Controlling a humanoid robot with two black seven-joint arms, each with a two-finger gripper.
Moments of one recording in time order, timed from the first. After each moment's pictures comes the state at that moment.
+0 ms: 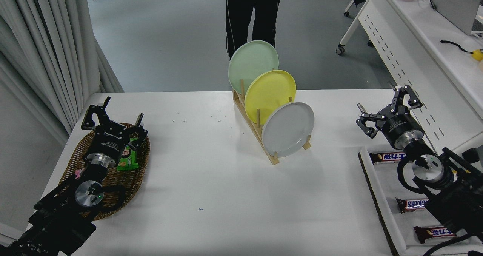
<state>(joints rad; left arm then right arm) -0.50 0.25 -1.08 -0.52 0.11 -0.58 -0.44 0.72 -0.38 0.67 0.57 0.19 0.31 0.23</state>
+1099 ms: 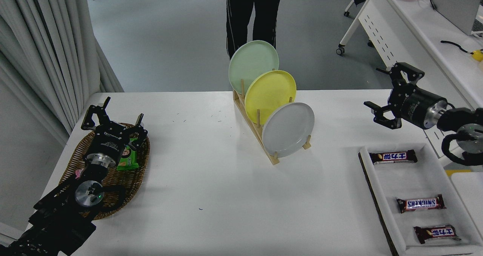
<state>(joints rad) -0.50 0.25 -1.08 -0.52 0.11 -0.58 -0.44 1.16 -0.75 -0.12 0.91 0.29 0.30 0.13</state>
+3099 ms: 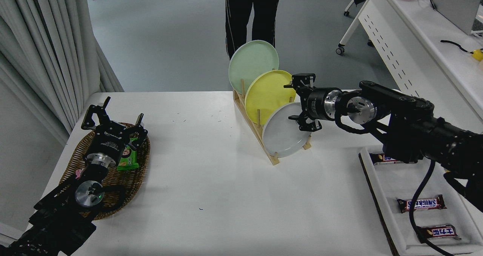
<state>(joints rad) -0.50 0.25 -1.08 -0.52 0.11 -0.58 -0.44 1.21 -0.18 0.03 0.59 0.18 0.10 -0.25</state>
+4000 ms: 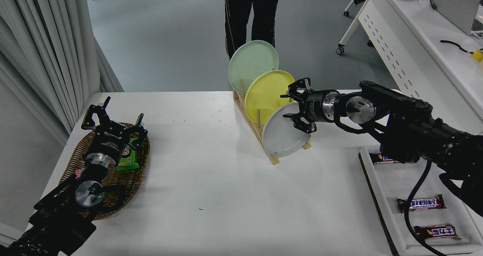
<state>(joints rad) -0.50 0.25 -1.08 -0.52 0.11 -0.58 -0.44 1.21 -0.19 0.07 0.58 0.18 0.14 -0.32</state>
